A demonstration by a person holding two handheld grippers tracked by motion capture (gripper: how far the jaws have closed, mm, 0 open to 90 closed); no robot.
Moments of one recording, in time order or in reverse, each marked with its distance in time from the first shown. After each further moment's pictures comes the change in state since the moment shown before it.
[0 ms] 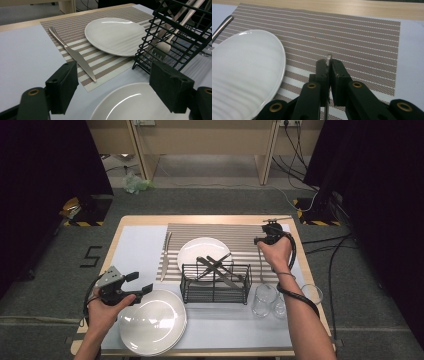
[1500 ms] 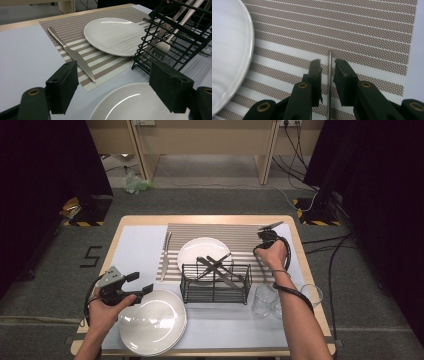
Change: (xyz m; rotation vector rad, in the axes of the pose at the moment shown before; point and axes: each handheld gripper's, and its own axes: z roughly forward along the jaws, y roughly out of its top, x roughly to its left) left arm 0.000 0.000 0.000 -0.006 -0.002 -0.002; right arm -0.012 -0.013 0.040 0.225 -0.068 0.028
